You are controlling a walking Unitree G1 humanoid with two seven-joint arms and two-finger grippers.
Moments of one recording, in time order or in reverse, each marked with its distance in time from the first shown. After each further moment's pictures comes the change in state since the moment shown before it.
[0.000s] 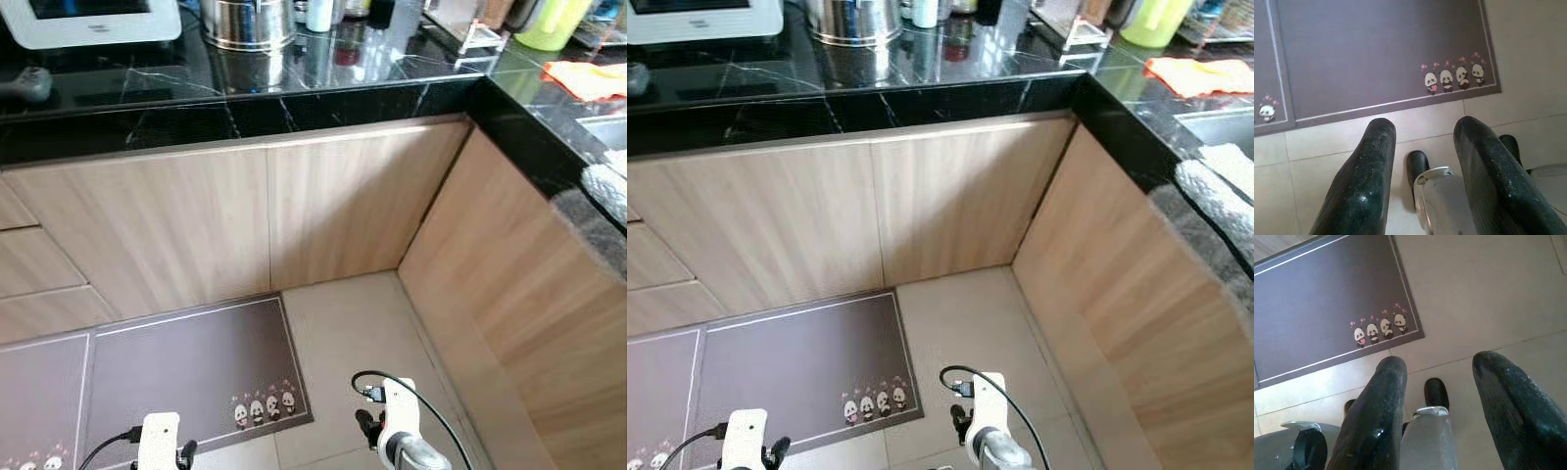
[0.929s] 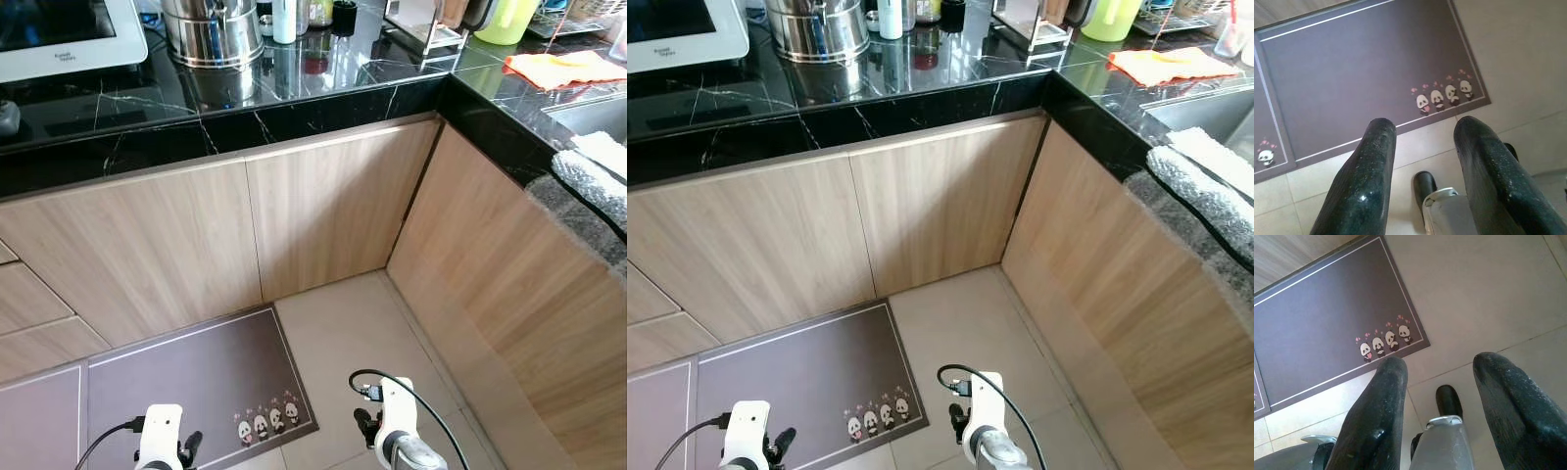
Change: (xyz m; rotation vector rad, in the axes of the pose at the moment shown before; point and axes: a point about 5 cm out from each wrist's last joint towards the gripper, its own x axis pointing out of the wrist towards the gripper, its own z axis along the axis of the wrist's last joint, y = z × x) left arm 0.003 0.000 0.011 0.023 -0.023 -0.083; right arm 0.001 0.005 0.002 0.006 -0.004 -0.013
